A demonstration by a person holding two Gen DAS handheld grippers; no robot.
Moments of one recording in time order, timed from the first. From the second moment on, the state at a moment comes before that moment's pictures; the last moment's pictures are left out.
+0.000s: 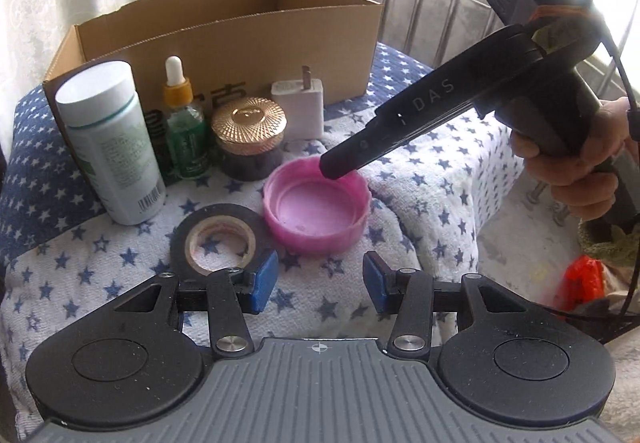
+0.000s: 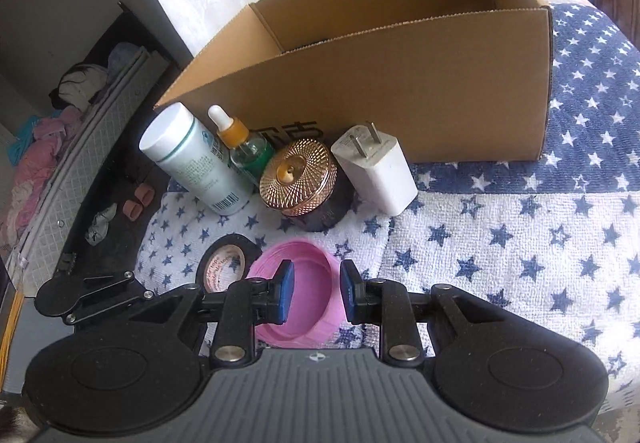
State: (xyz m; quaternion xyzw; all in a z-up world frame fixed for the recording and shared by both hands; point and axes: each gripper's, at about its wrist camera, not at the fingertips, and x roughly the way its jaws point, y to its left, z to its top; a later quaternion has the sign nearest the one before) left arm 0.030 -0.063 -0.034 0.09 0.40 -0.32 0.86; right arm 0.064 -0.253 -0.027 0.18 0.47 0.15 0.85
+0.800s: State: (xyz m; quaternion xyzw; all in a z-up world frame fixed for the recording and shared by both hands) left arm 0.035 -0.080 -0.041 0.09 0.40 -0.28 0.87; right arm 0.053 -0.245 -0.025 0.12 0.44 0.13 0.88
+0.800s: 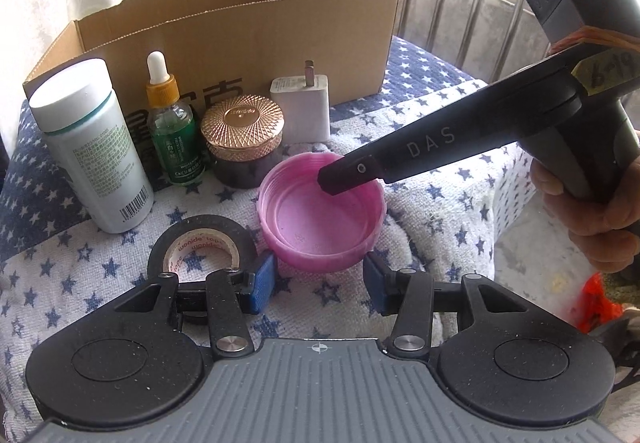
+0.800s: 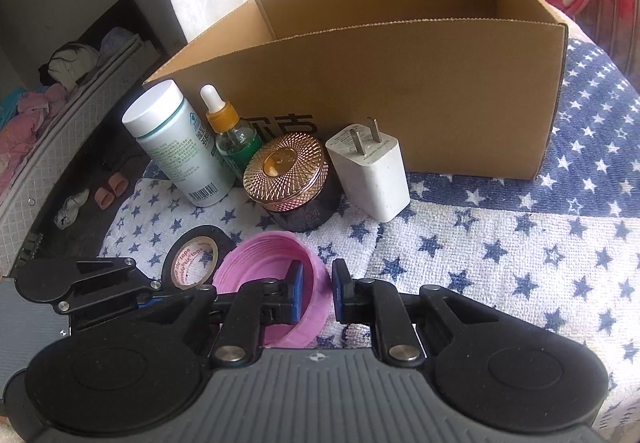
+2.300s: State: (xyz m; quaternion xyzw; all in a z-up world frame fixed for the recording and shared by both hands) left arm 0.302 -0.085 -0.016 0.08 0.56 -0.29 0.77; right arm 0.314 -0.244 -0.016 0.03 0.65 0.14 0.75
